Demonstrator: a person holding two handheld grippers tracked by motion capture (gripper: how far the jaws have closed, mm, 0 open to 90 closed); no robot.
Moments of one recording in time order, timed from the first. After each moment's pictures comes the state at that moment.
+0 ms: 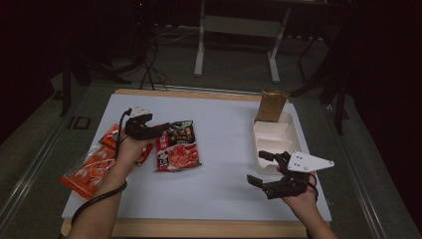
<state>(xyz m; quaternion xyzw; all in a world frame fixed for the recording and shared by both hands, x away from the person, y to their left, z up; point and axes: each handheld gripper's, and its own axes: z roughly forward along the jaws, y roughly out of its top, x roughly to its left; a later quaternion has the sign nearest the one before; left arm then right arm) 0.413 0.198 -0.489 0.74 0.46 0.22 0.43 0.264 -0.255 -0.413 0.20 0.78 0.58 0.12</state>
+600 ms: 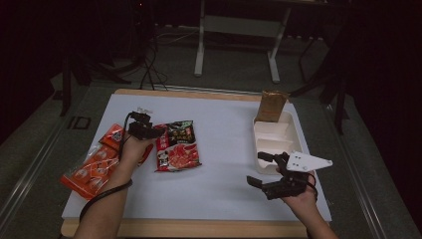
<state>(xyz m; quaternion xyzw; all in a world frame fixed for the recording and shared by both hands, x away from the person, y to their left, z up) 0.438 0.197 -0.518 0.75 0.55 0.15 0.35 0.265 -0.255 -0.416 0.20 0.79 0.57 0.11</state>
